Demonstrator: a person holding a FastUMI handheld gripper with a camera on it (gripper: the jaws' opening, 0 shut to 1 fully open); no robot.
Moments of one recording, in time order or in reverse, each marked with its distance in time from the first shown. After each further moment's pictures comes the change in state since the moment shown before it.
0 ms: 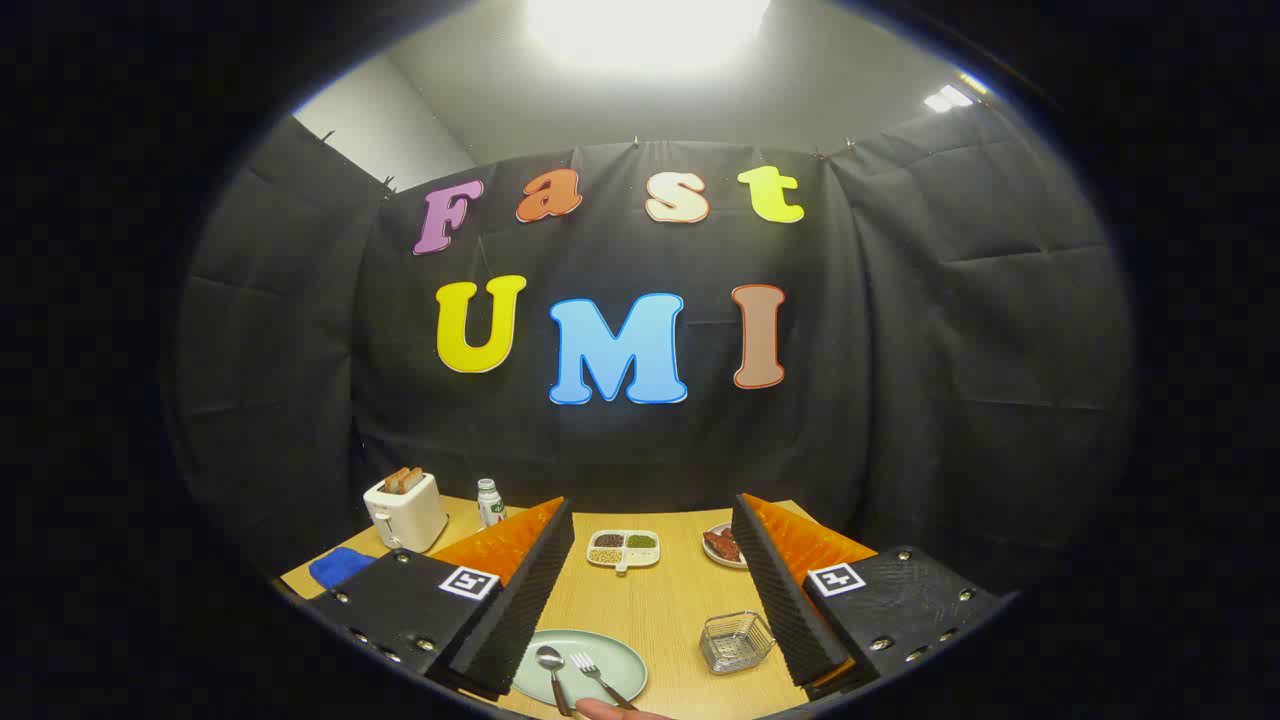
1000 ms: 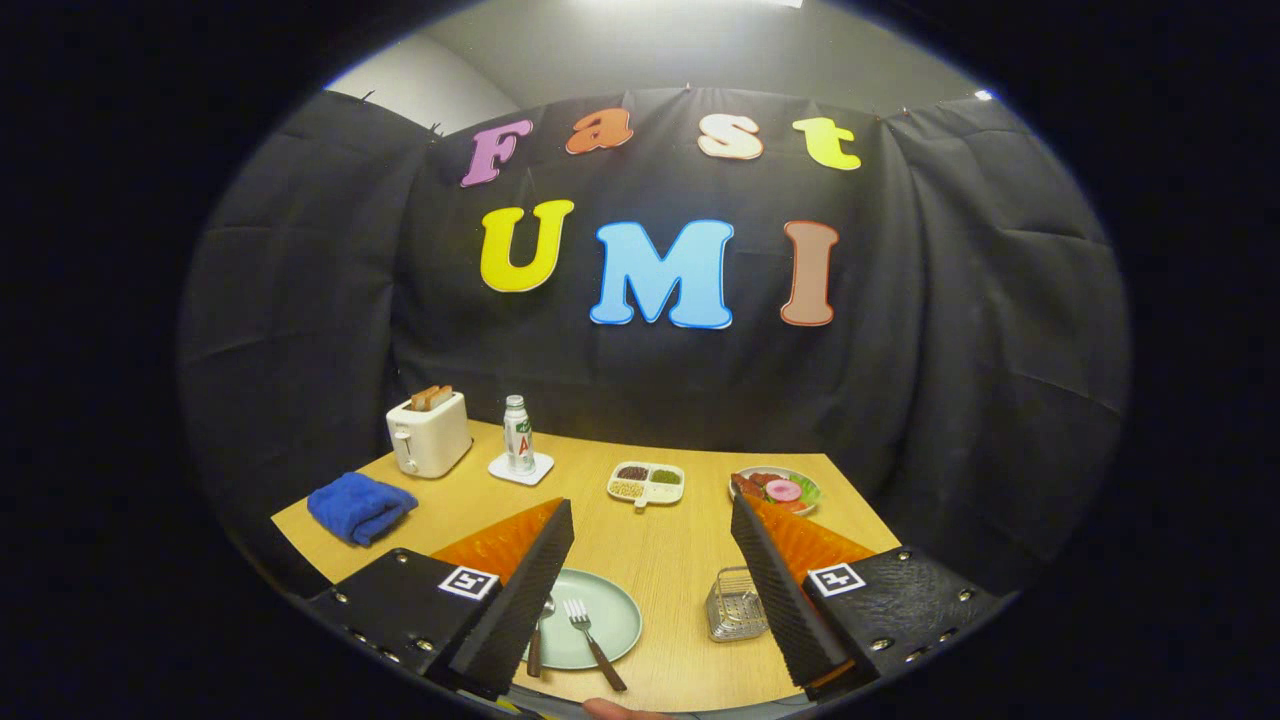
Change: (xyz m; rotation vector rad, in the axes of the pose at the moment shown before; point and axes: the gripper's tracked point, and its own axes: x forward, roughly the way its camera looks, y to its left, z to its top) arm 0.003 0.012 -0.097 -0.077 0.201 0.154
